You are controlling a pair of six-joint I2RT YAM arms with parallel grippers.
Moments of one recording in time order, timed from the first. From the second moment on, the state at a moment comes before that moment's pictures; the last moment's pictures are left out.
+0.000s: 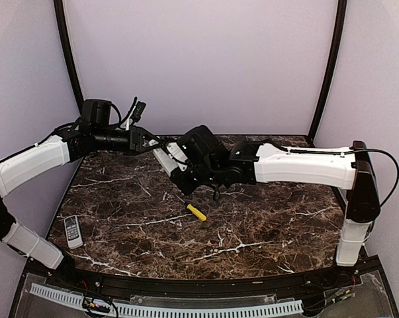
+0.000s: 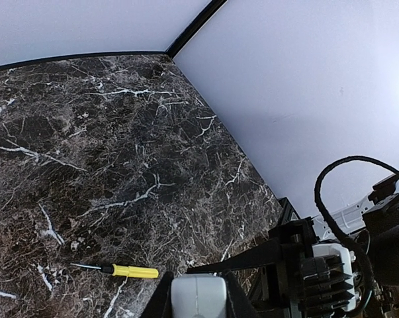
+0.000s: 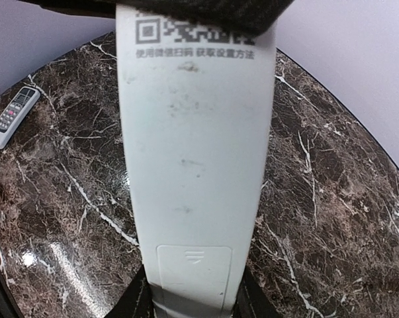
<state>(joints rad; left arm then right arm) -0.45 1.39 1.17 -0.25 0.69 -0.44 1.14 1.88 1.64 -0.44 0.25 0.09</state>
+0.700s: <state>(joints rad) -0.45 1.38 1.19 -0.27 0.68 -0.46 1.14 1.86 1.59 -0.37 0.29 0.10</state>
